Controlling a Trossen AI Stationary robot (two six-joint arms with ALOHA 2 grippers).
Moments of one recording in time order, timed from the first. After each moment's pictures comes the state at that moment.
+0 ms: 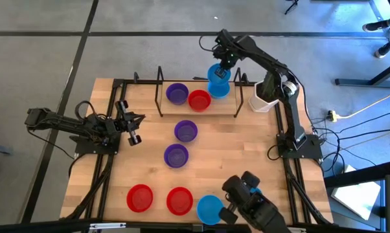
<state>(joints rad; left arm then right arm) -0.08 0.51 0.02 1.07 -0.24 0.59 -0.82 2.10 2.13 -1.17 0.07 -0.27</state>
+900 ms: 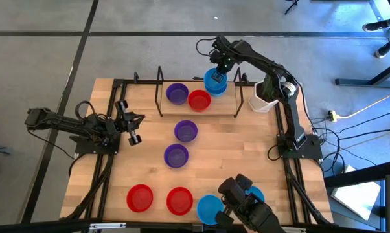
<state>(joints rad) -0.08 0.51 0.02 1.07 -0.24 0.61 -0.80 2.10 2.04 -1.07 0.00 -0.29</state>
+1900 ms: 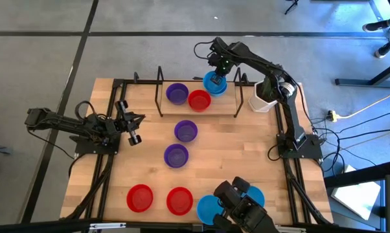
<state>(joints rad) -0.08 0.51 0.02 1.07 -0.24 0.61 -0.78 2.12 2.04 -1.09 0.03 -0.28</state>
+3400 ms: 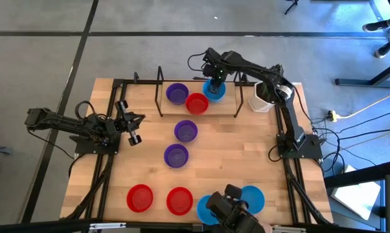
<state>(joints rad) -0.08 0.51 0.02 1.07 -0.24 0.61 -0.69 2.12 1.95 -1.05 0.07 -0.35</state>
